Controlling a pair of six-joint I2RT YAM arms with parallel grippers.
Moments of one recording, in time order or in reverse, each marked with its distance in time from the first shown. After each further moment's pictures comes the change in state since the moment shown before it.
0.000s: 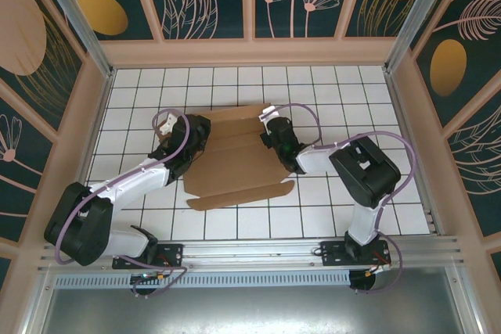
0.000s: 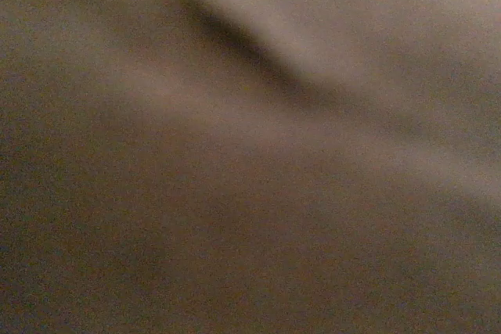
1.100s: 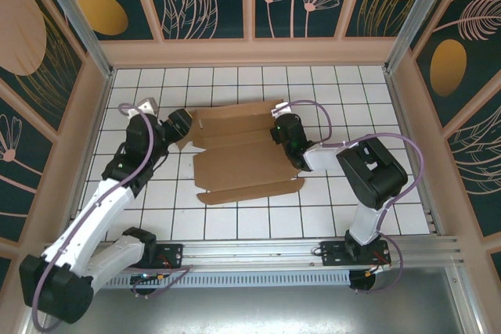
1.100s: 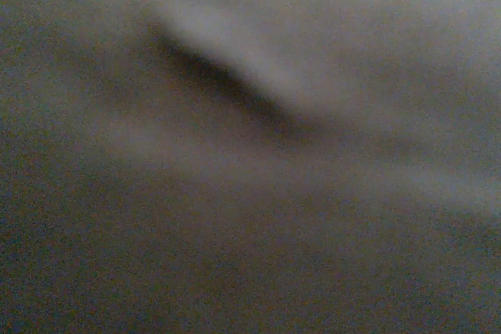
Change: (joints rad) left arm 0.200 -0.379 0.073 -0.408 0.208 0.706; right arm -0.076 -0.048 -0.030 -0.039 0.001 0.068
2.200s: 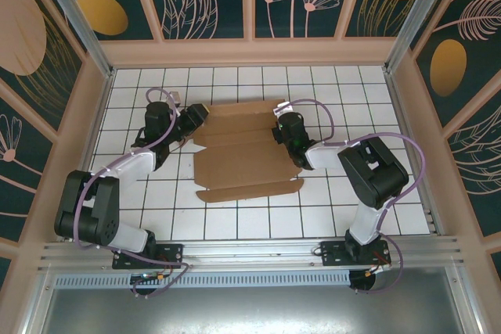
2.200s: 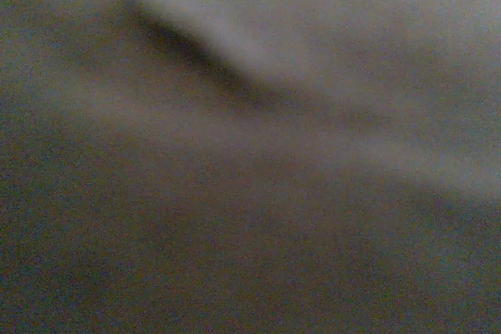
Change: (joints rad) left arm 0.115 0.487 -0.053 0.589 0.478 -0.183; right arm -0.020 0.000 0.001 -0.012 -0.050 0.004
